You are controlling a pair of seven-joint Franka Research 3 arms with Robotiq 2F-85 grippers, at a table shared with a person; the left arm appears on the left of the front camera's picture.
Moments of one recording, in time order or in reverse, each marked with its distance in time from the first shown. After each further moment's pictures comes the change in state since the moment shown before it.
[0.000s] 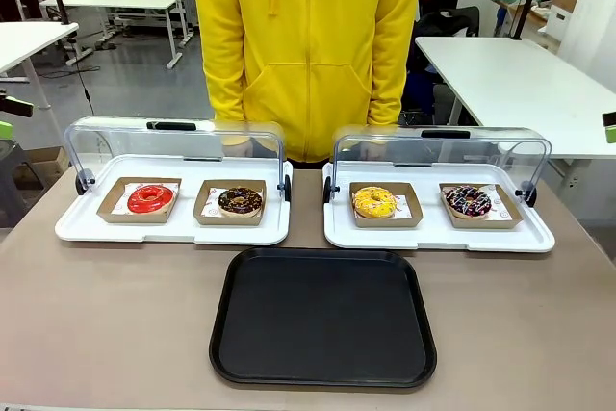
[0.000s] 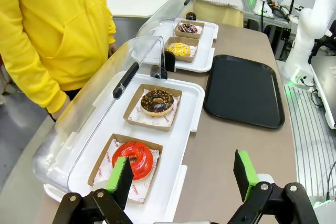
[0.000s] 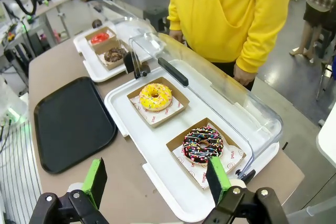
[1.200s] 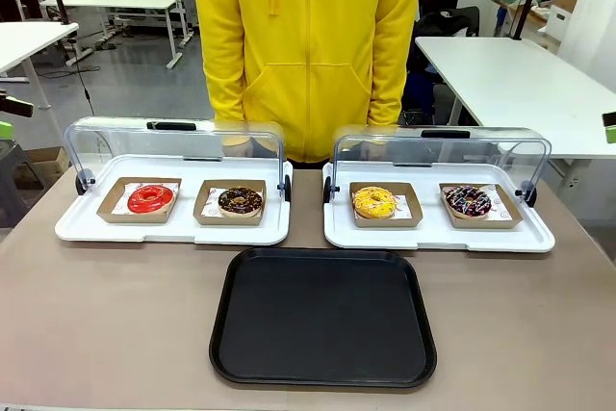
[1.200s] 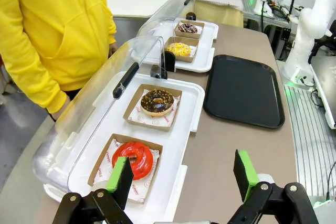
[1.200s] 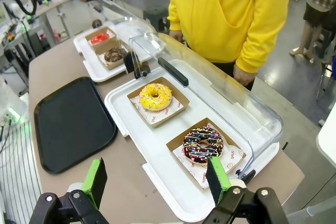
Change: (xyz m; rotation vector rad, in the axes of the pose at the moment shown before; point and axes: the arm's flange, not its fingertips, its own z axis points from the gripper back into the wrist) left arm 0.000 0.000 0.000 0.000 0.000 0.000; right arm 0.000 0.000 0.000 0.000 0.000 0.000
